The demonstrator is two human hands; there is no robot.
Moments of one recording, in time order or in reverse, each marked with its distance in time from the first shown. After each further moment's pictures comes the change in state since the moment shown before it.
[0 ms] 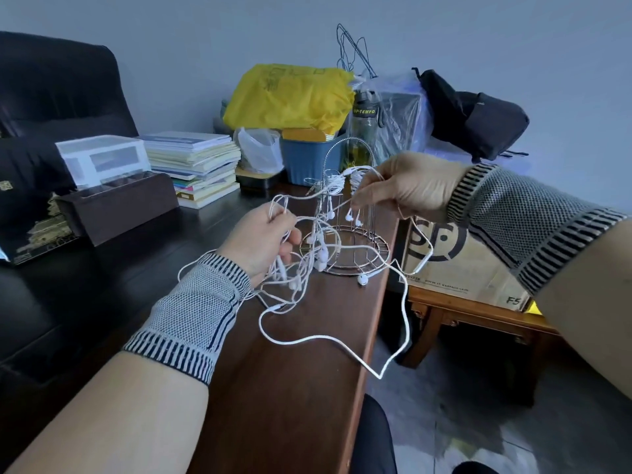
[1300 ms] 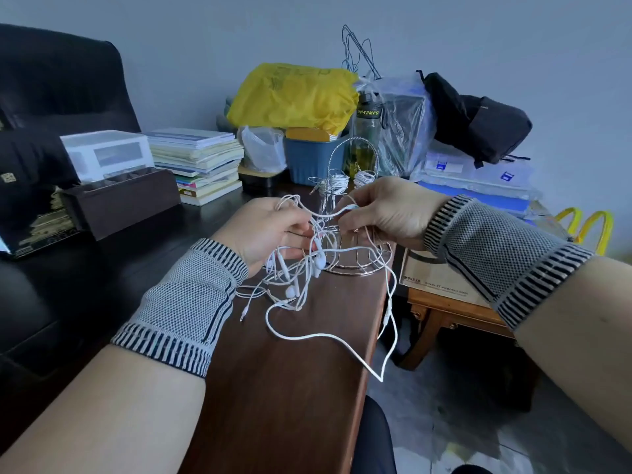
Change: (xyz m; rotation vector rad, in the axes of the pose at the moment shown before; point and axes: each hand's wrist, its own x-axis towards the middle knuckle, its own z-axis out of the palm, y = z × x) left_hand -0.011 0.024 -0.001 -0.086 -0.093 -0.085; right_hand 0.004 0.009 0.038 0.261 -0.026 0.047
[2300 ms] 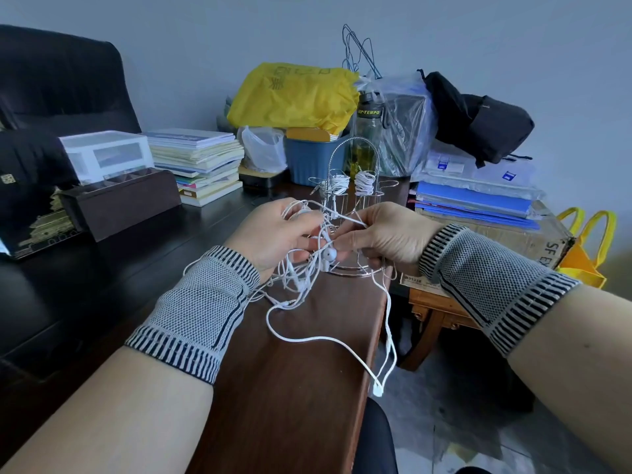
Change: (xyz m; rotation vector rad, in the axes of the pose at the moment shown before) left_hand 0.008 -0.013 0.005 0.062 -0.036 0.045; right_hand -0.008 0.019 0.014 0.011 -0.034 0.023
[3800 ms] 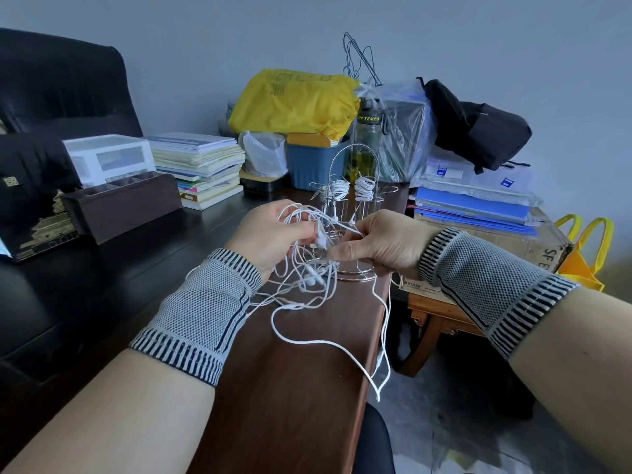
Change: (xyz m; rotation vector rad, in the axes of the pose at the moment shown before) left_hand 0.002 0.002 -0.003 0.055 0.141 0.065; right_hand 0.002 0.001 -0.002 -0.145 -0.008 0.031
